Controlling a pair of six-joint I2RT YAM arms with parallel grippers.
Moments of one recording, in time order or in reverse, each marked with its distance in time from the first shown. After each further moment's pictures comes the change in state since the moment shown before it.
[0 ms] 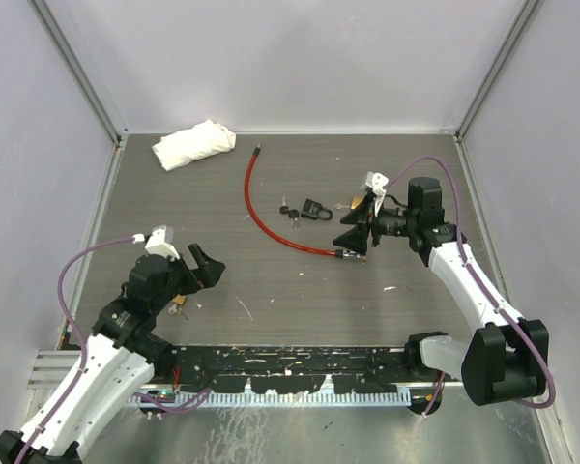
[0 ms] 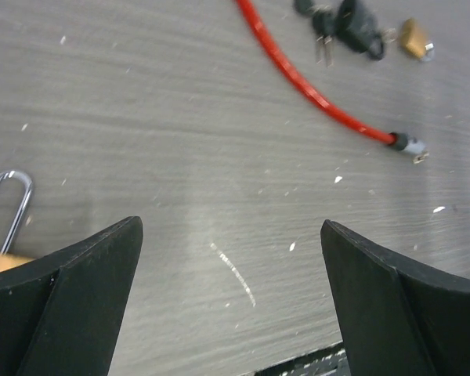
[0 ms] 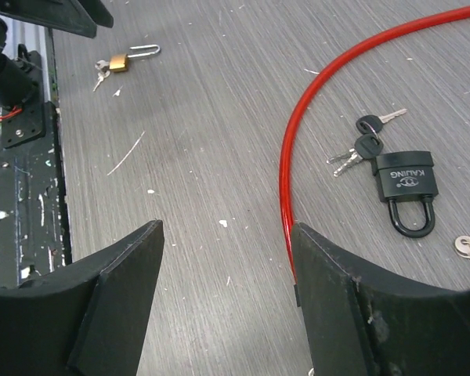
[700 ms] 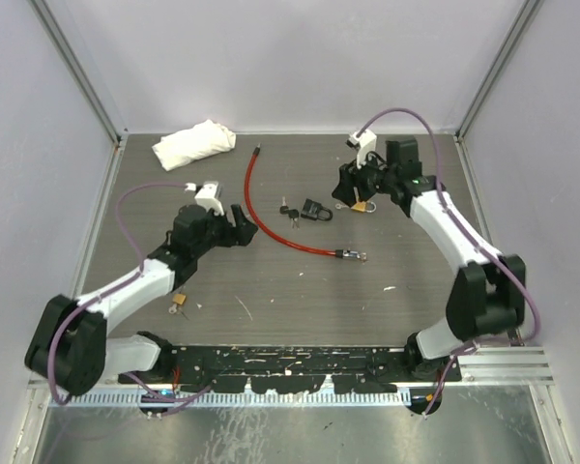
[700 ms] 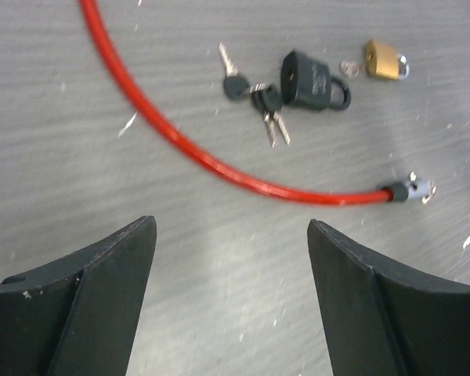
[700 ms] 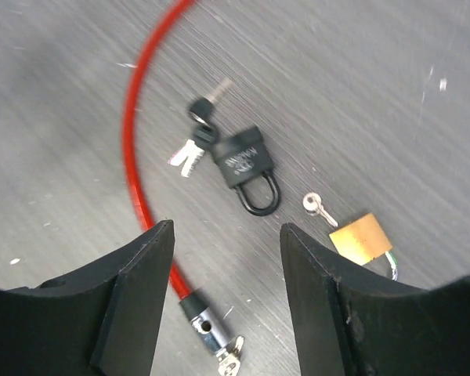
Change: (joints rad) left arm -0.011 0.843 0.234 0.676 0.133 0.227; right arm 0.077 0.431 0.417 -0.095 0.541 0.130
